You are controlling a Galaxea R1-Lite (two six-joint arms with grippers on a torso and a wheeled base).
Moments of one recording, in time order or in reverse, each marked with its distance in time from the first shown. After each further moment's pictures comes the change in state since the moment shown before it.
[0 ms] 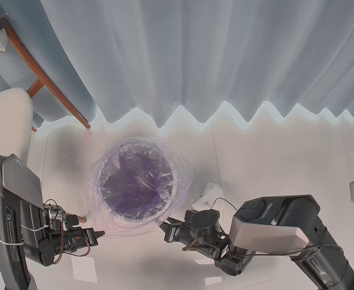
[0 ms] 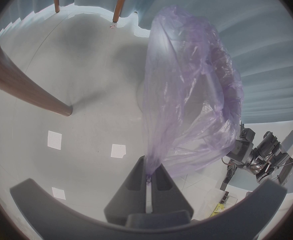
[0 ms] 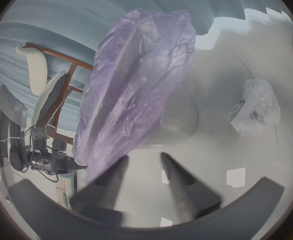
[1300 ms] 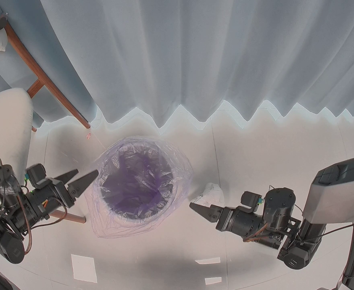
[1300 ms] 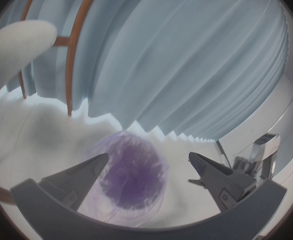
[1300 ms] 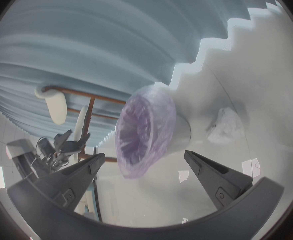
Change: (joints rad) left arm -0.080 -0.673 0.017 0.003 -0.016 -0.030; right arm -0.138 -0.455 0.593 -0.229 0.172 0.128
